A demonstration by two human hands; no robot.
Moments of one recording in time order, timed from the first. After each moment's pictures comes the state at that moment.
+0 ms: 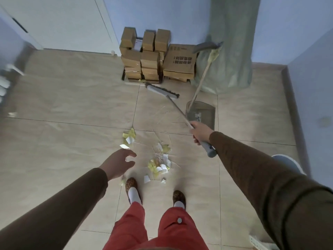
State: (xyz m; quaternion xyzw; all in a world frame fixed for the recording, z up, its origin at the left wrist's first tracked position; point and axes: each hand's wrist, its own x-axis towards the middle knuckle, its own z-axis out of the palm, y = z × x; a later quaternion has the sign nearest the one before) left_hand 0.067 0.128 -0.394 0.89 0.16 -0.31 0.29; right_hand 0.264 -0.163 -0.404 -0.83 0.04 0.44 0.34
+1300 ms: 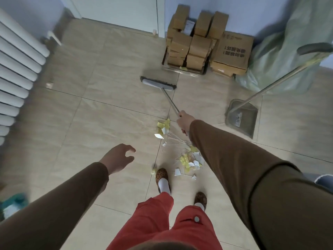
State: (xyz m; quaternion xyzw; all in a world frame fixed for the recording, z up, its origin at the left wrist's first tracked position) left_hand -0.008 0.381 -0.441 0.87 0.24 -0.33 0.29; right_hand 0.229 0.182 -0.469 -0.86 -0.04 0.47 0.20
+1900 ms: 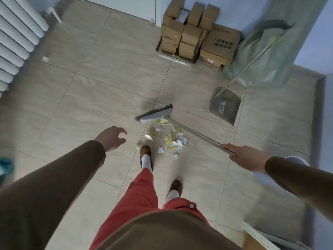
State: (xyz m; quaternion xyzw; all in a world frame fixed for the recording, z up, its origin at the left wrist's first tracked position) left_hand -0.100 0.260 -0.428 0.88 0.26 -0.29 0.26; right_hand 0.095 -0.190 -0.358 -0.87 -0.21 0.45 -0.05
